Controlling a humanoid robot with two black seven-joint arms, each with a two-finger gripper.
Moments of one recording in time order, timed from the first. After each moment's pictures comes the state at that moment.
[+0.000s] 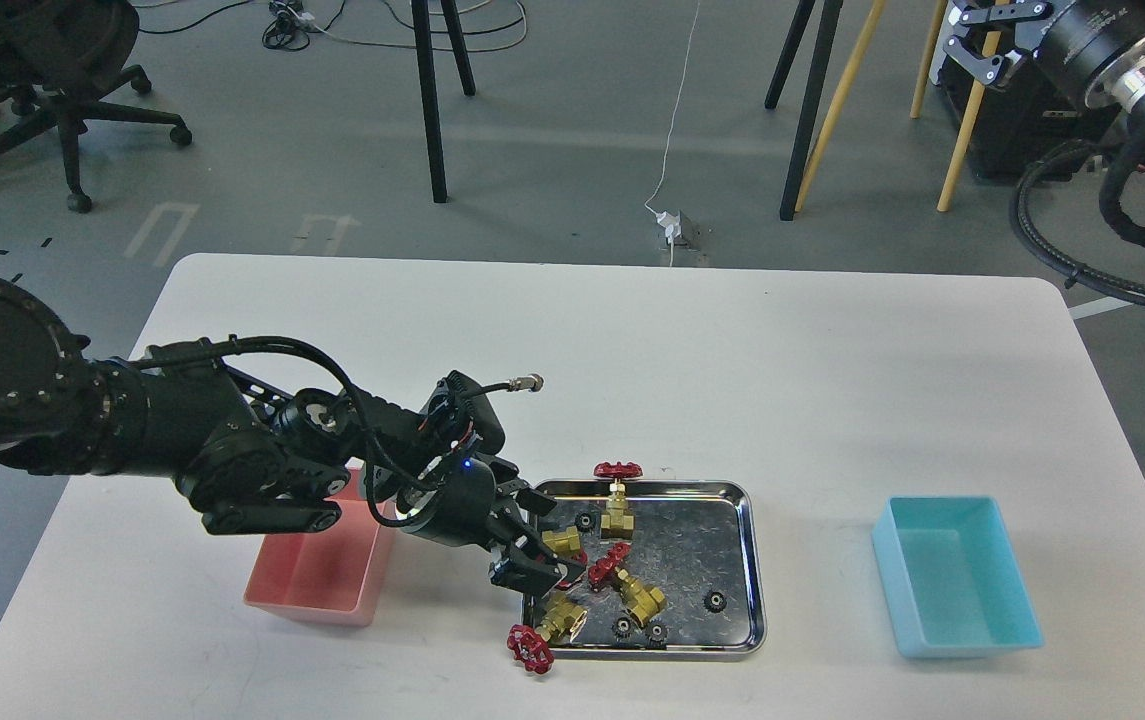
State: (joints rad) left arm -1.31 0.14 0.83 -1.08 1.22 0.14 -0.49; right arm 1.10 -0.45 0.79 0.50 0.04 0.49 0.01
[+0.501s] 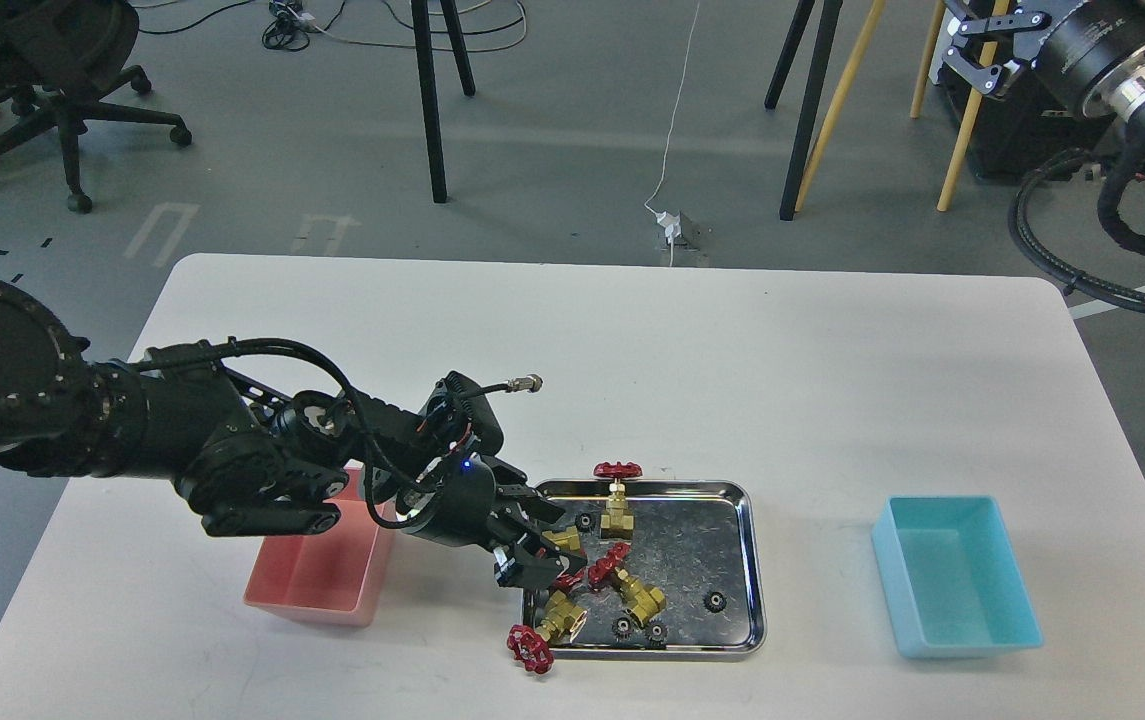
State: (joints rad) left arm -1.30 0.14 0.83 -1.08 1.22 0.15 -0.49; right arm 1.09 -0.45 0.79 0.50 0.04 0.49 0.01
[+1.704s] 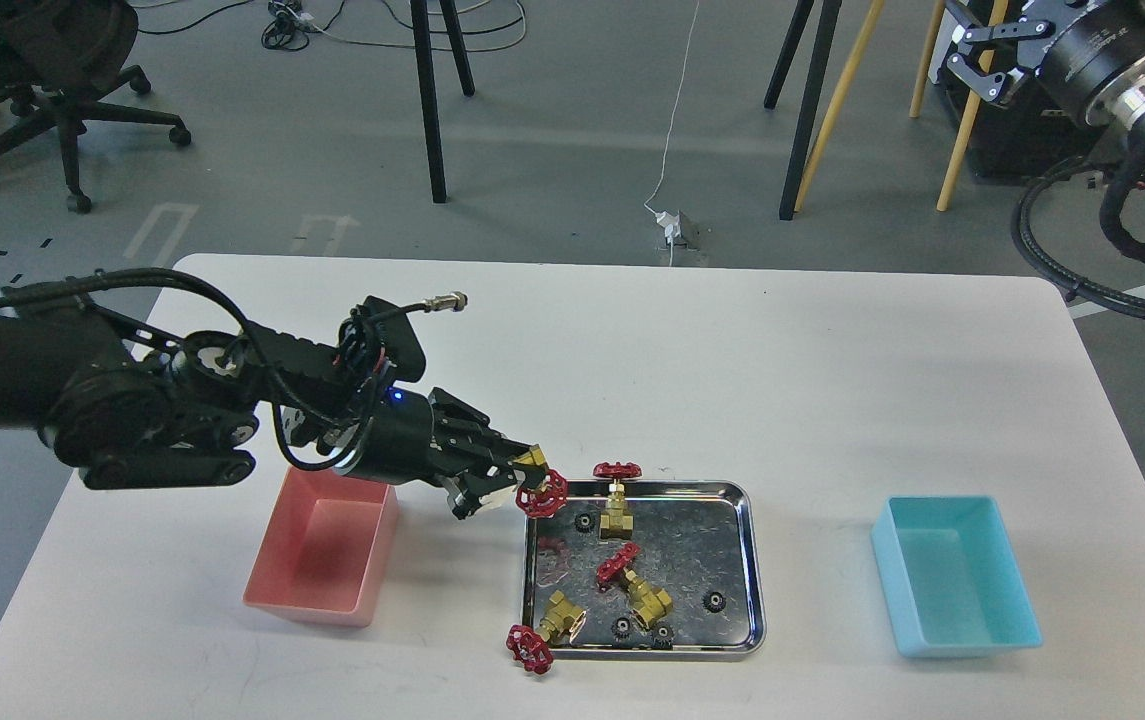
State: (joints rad) left arm -1.47 0.41 0.80 -1.31 1.26 0.20 -0.49; right arm 1.08 -0.45 0.80 0.50 0.04 0.49 0.02
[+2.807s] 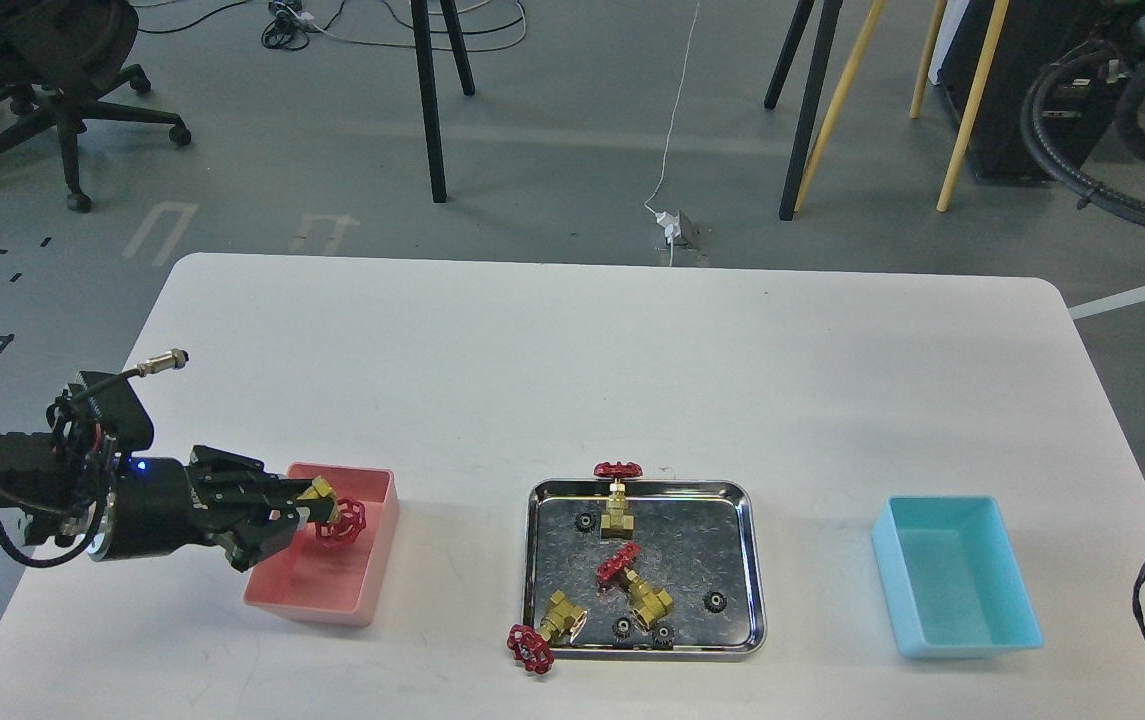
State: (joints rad) left arm -1.19 0.93 0.66 -1.39 1.51 0.27 -0.49; right arm 1.21 -0.43 0.86 0.51 0.04 0.49 0.02
